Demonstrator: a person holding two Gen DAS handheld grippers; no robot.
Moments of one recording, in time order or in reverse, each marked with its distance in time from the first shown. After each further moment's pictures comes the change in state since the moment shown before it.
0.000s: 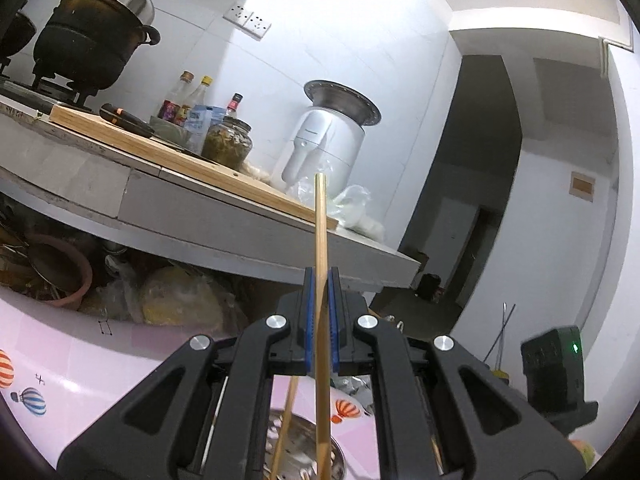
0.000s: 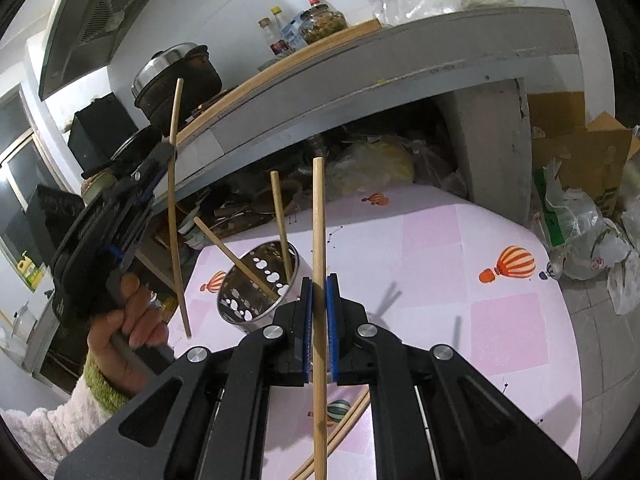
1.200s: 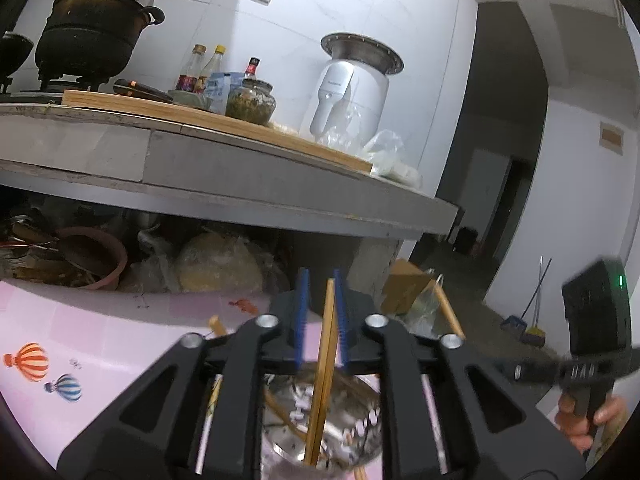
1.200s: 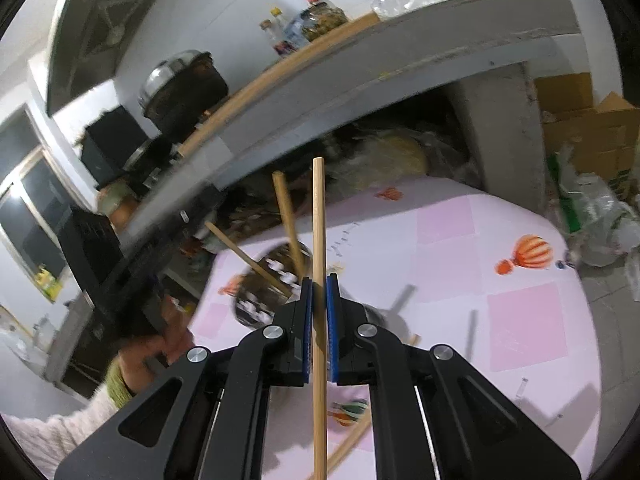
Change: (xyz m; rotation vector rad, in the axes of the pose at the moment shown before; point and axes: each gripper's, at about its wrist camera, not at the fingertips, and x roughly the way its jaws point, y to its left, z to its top) left arm 0.007 0.003 -0.026 0.093 0.176 0.145; right arm 0.000 0.001 0.010 0.048 -0.014 0.126
